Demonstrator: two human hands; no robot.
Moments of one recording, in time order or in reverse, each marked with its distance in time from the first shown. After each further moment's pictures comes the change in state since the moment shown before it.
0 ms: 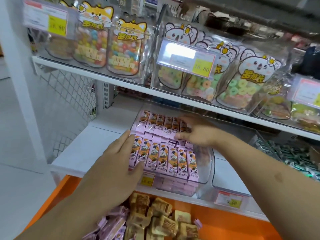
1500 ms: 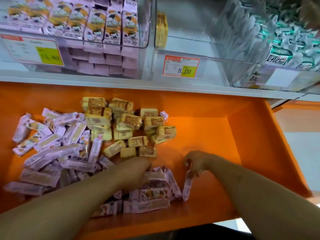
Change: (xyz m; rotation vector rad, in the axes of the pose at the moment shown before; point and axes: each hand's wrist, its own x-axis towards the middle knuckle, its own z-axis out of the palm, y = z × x) left_hand -0.132 0.008 0.308 0.197 -1.081 0.251; right_hand -0.291 0.172 0.358 0.248 -1.011 0.416
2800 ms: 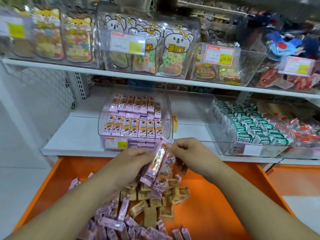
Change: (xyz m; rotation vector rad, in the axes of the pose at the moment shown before) left_hand -0.209 0.048 -0.191 -0.992 0.603 0.002; right_hand -0.287 -0.204 -0.118 0.717 0.794 -0.629
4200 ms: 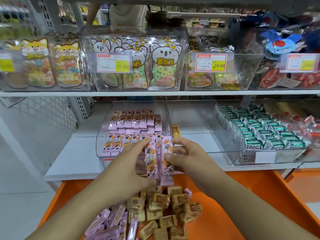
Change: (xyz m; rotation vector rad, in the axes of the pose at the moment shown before) left_hand 0.016 0.034 -0.014 0.553 0.075 0.331; right_hand 0.025 0.002 0.005 0.457 0.127 -0.030
